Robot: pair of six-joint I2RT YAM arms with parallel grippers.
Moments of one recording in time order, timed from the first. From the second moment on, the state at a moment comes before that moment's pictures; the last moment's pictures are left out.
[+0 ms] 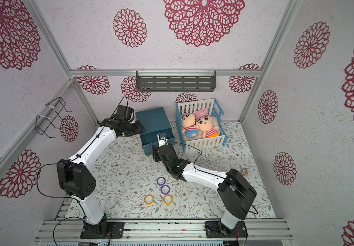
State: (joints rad) left arm -0.29 1.85 1.78 -0.77 0.08 -0.49; right arm 0.87 1.66 1.11 0.20 0.41 0.30
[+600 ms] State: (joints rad) left arm -0.28 1.84 1.76 -0.75 0.09 -0.49; right arm 0.83 1.81 1.23 0.31 0.41 0.27
